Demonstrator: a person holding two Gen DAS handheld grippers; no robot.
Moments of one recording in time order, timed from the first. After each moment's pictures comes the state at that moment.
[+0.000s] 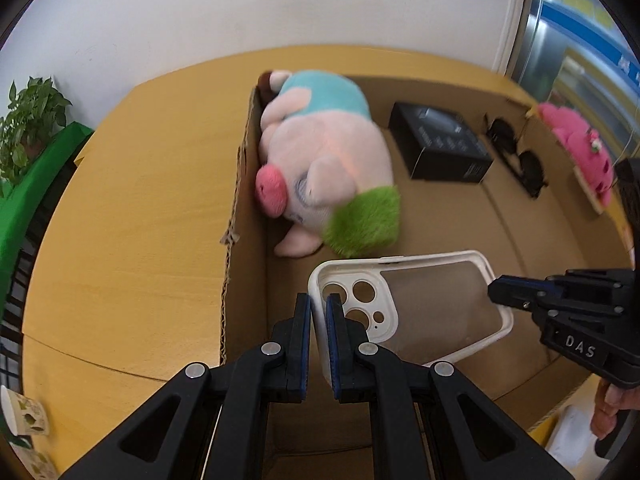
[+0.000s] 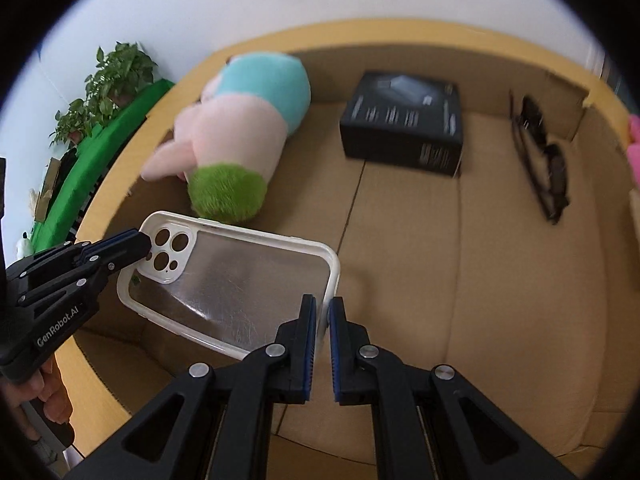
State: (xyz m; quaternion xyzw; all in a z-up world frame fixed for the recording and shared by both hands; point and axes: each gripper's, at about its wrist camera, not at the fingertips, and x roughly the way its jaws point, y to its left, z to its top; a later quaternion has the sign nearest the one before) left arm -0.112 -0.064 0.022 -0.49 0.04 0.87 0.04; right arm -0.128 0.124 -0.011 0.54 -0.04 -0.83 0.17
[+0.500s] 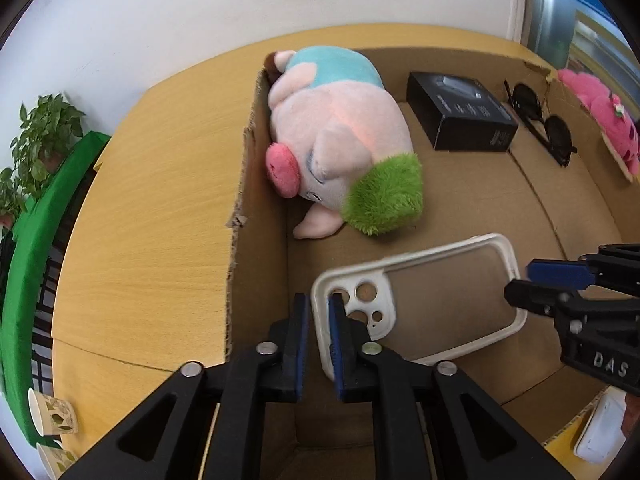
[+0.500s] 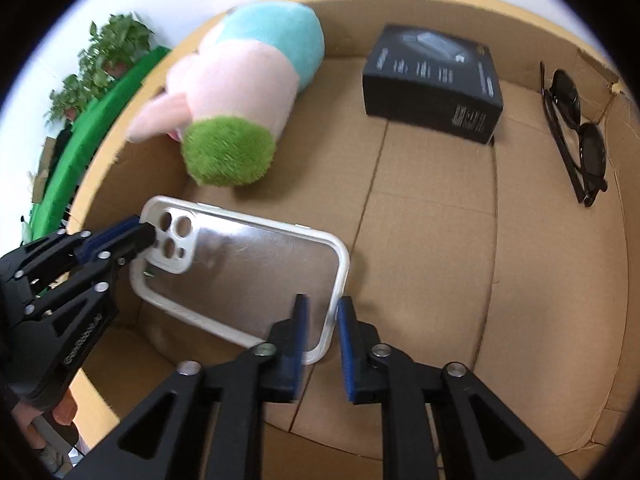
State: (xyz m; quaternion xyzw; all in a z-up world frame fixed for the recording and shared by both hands) left arm -0.110 -0.060 0.018 -0.50 0.08 0.86 0.00; right arm -0.120 0.110 -0.023 0.57 -0.02 -0.80 0.18
